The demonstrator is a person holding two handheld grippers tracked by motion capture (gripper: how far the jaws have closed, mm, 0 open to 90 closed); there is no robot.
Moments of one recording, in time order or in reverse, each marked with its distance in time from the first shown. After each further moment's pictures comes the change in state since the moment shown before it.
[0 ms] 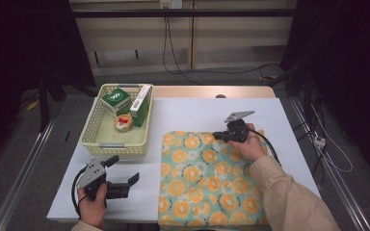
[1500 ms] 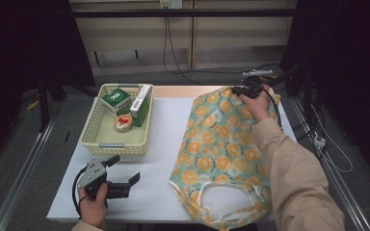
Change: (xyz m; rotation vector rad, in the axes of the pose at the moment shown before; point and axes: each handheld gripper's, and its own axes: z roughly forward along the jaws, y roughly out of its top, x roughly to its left) left arm -0.001 0.002 0.001 0.000 -0.013 0.002; right arm -0.122 0.076 -0.012 -0.138 -0.377 0.216
